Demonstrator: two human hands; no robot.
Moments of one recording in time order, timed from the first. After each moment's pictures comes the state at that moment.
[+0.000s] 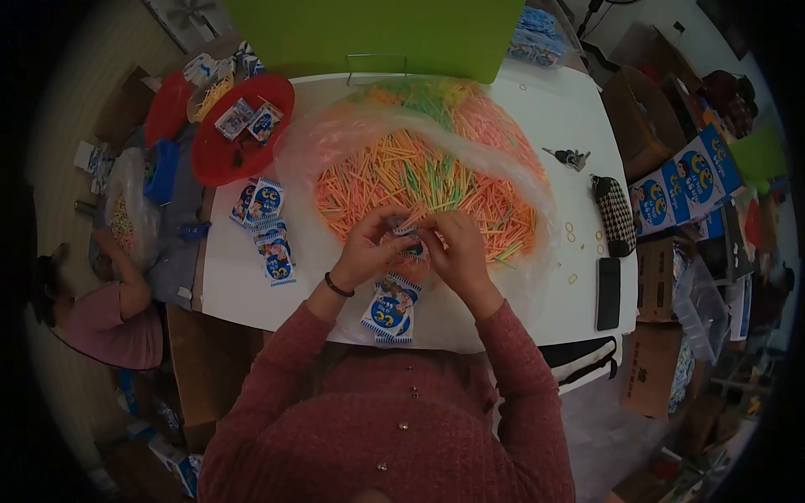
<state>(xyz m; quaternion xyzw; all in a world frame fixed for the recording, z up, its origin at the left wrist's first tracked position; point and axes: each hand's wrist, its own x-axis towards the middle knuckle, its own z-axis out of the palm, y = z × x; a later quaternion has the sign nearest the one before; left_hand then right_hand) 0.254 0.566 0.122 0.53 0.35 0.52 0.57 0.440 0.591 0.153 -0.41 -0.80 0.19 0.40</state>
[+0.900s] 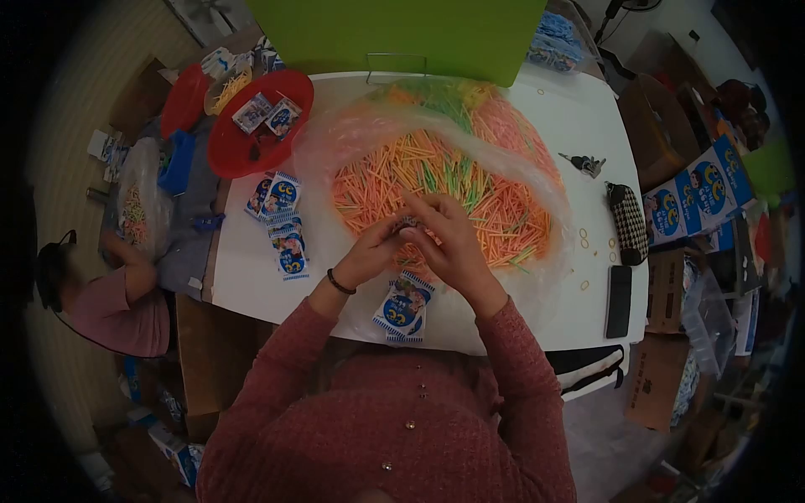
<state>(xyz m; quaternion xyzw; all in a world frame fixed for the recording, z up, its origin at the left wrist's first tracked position) 0.242 0.563 0.120 0.52 0.36 0.49 0.60 0.409 0.586 0.186 -0.34 -0.73 0.34 0.49</state>
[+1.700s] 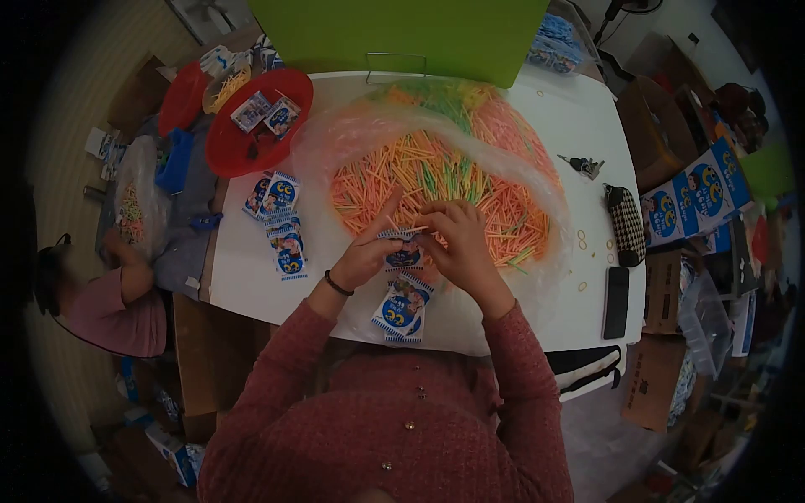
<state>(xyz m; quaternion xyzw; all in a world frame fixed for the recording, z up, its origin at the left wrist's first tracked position) 0.233 0.556 0.125 0.46 0.27 0.50 0.68 0.433 0.592 0.176 -0.34 -0.85 0.23 0.34</state>
